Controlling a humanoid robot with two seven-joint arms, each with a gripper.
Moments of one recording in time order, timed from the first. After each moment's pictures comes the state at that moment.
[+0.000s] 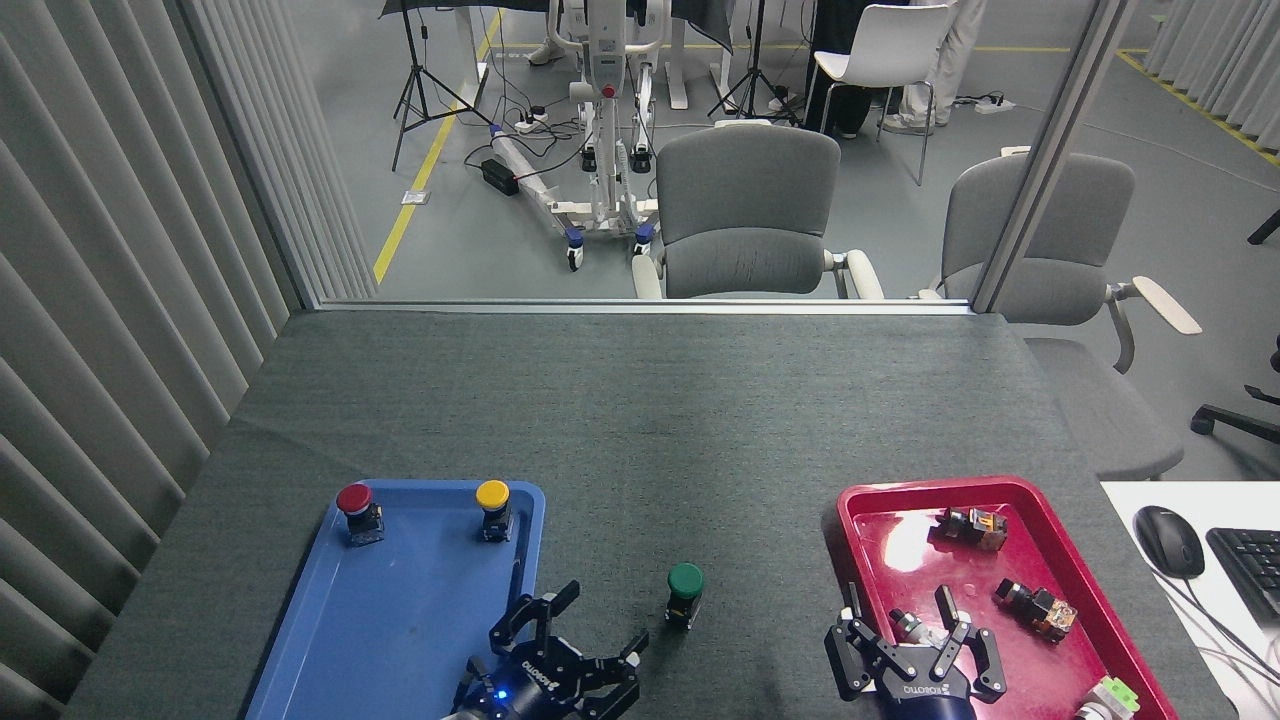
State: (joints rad) left arm -0.27 0.15 -0.67 -1.07 -1.21 -0.21 0.32; right arm 0.08 0.00 0.04 -1.39 1.44 0.01 -0.30
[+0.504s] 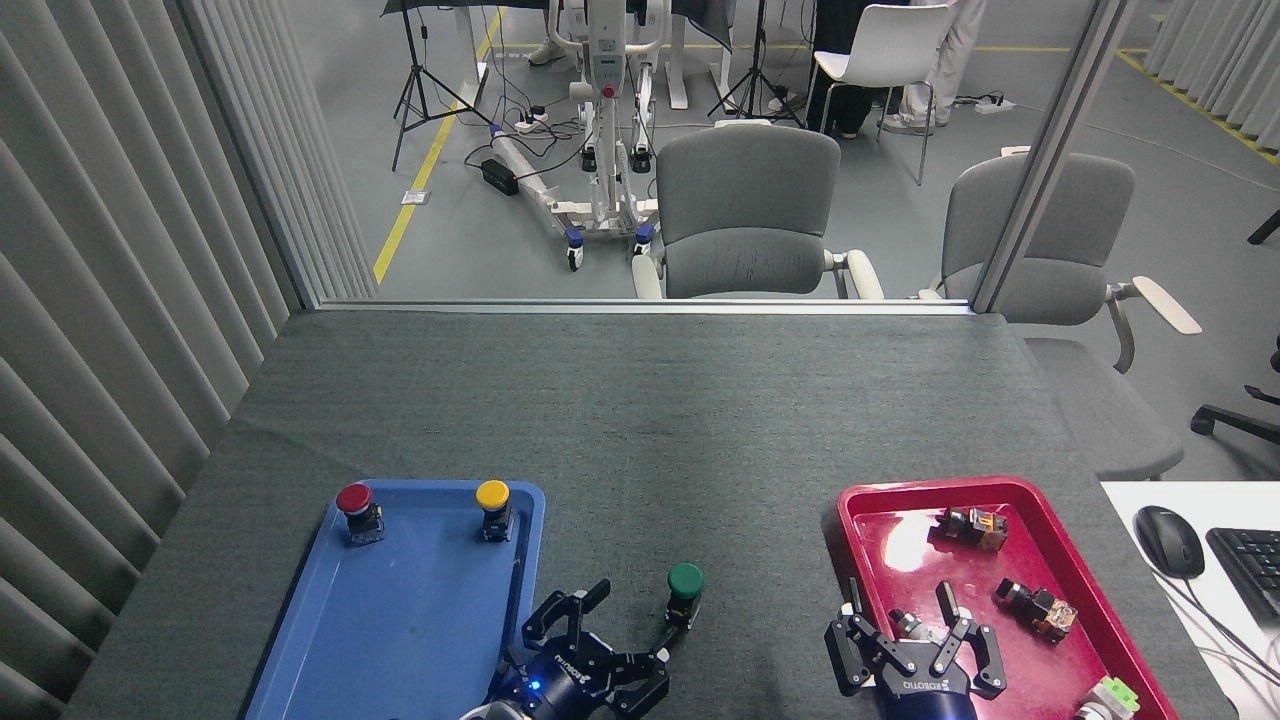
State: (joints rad) left arm -0.30 0.11 -0.67 -1.03 -1.19 -0.21 0.33; right arm 0.08 0.00 0.04 -1.39 1.44 0.03 -0.30
